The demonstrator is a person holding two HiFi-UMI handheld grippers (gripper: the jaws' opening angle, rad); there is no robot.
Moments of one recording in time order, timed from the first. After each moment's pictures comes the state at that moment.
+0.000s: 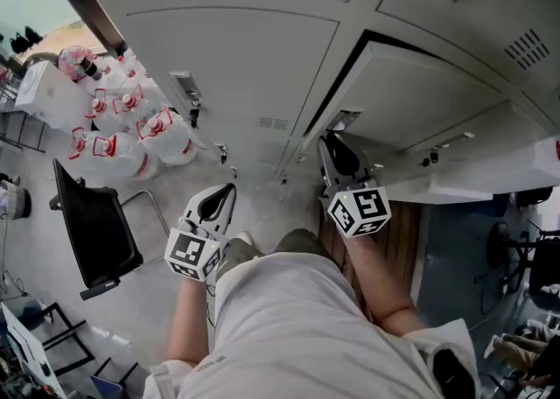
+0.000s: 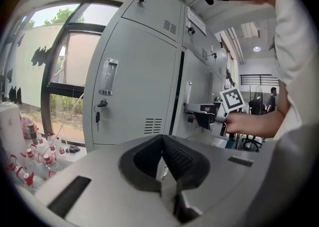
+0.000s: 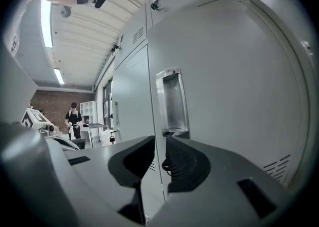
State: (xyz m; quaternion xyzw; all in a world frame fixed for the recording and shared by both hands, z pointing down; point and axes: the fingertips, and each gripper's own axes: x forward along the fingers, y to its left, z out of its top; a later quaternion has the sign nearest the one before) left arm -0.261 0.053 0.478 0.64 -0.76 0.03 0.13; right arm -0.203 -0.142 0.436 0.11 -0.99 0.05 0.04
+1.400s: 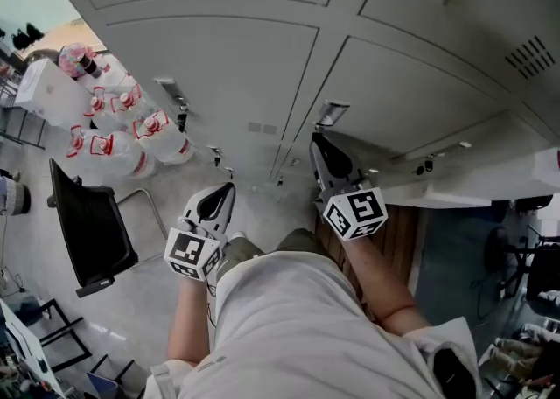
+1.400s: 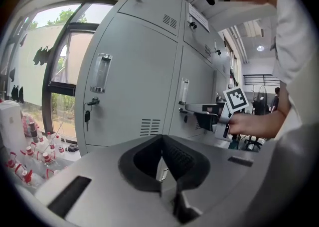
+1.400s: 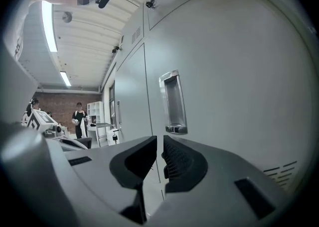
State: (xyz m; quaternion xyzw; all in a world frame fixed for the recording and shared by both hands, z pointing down) left arm -0.257 0.023 0.480 0.62 -0.77 0.03 0.14; right arm -0.207 -0.153 0.438 0.06 -1.00 0.06 0.05
